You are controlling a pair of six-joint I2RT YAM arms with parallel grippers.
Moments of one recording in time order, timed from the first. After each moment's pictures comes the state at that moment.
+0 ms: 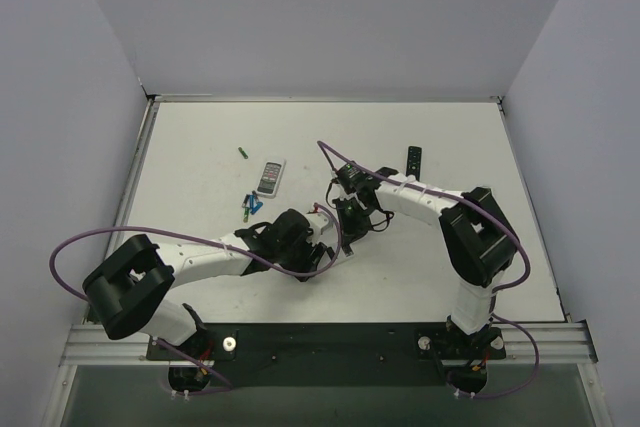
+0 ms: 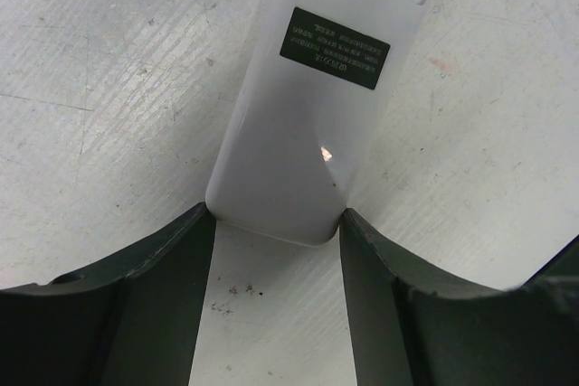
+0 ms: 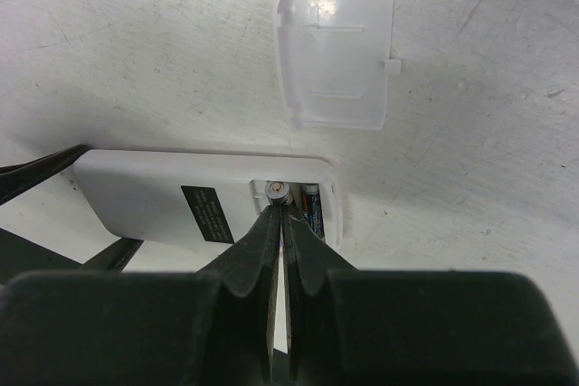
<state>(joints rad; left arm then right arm) -0.91 1.45 0.67 -0.14 0.06 -0.21 0.68 1.82 1.17 -0.65 -0.18 0.43</state>
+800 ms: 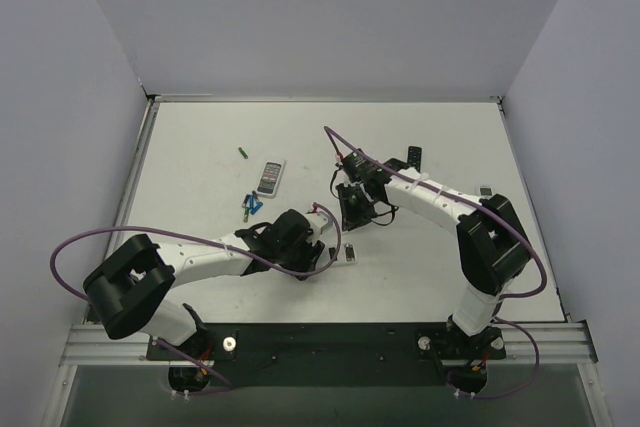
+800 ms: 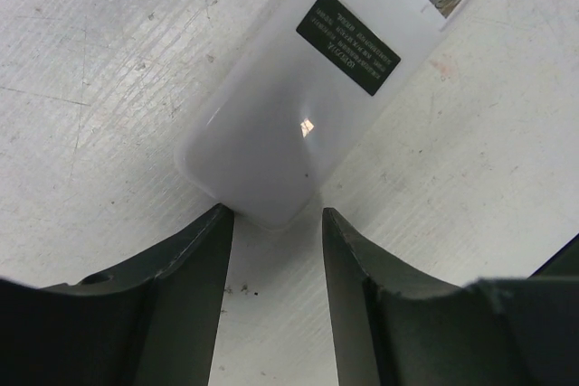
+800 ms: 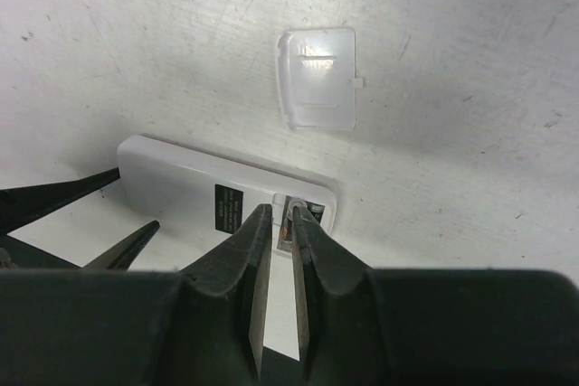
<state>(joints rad) -0.91 1.45 0.67 -0.14 0.05 -0.23 0.66 1.74 1.20 -0.68 -0.12 0.42</state>
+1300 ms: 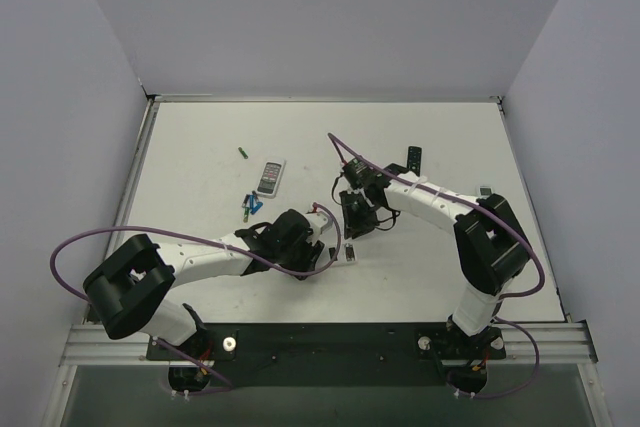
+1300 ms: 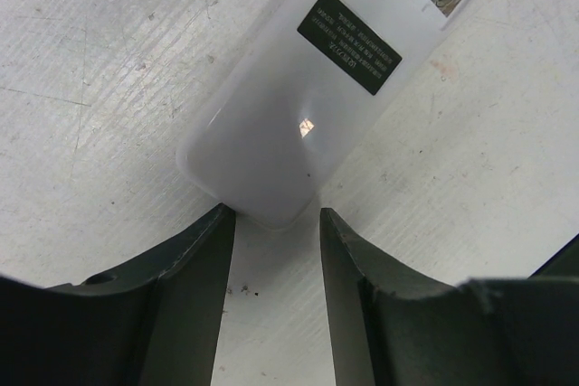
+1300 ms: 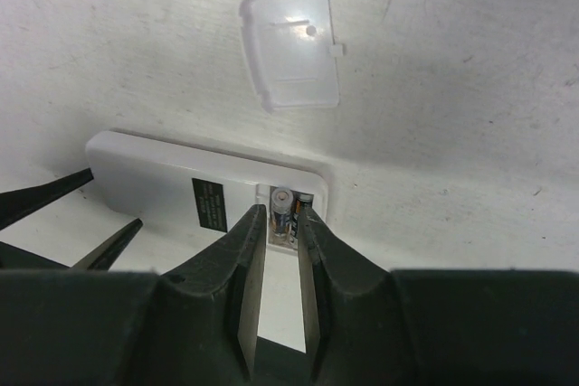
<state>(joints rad) -0.91 1.45 0.67 -0.14 0.06 -0.23 0.65 1.74 1.18 -0.68 -0.12 0.48</state>
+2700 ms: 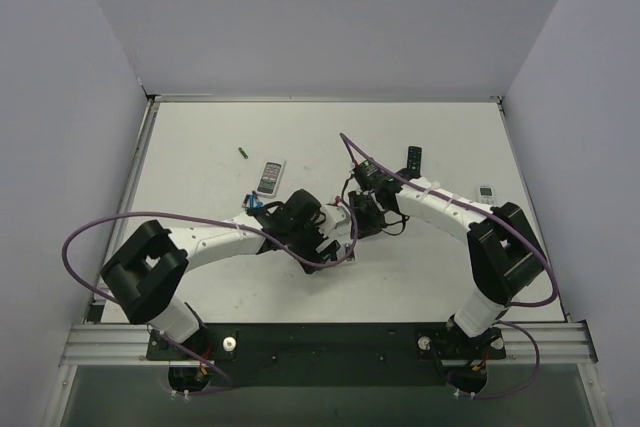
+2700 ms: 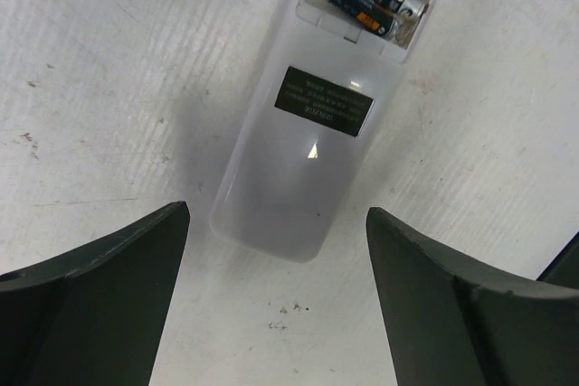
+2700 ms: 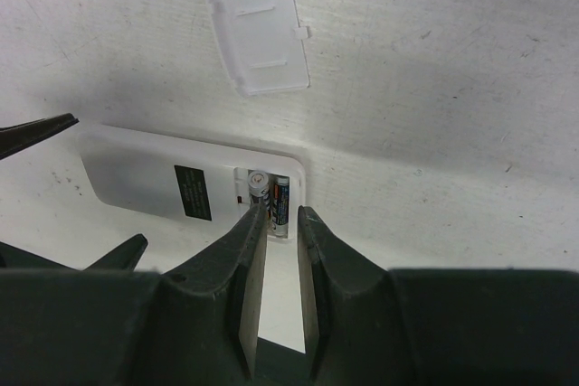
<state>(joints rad) -0.87 1.55 0.88 -0.30 0.15 0.07 0.63 1.66 1.08 -0.64 -0.11 0.50</state>
